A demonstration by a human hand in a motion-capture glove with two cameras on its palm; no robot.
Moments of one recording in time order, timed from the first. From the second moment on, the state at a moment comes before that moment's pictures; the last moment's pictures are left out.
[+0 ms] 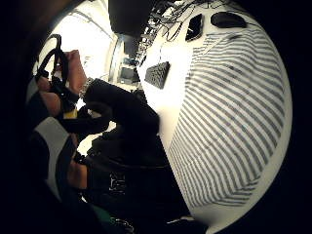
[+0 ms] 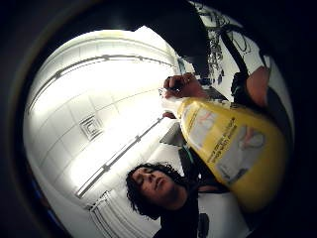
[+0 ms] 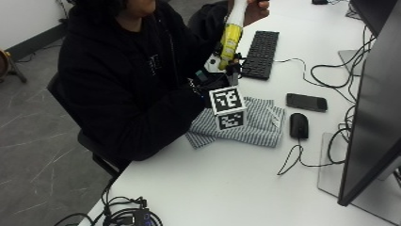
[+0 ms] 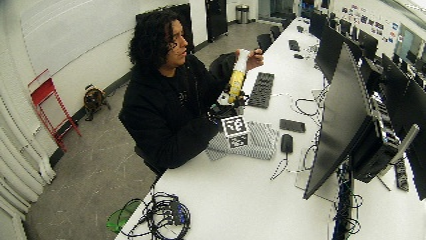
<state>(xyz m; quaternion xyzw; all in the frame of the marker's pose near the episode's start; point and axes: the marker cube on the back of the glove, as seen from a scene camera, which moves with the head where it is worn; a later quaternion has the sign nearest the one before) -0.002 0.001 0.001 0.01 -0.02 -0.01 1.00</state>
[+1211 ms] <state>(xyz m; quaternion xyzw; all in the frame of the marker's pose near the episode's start) -0.027 0.017 -0.020 0.13 -0.02 -0.13 0.98</state>
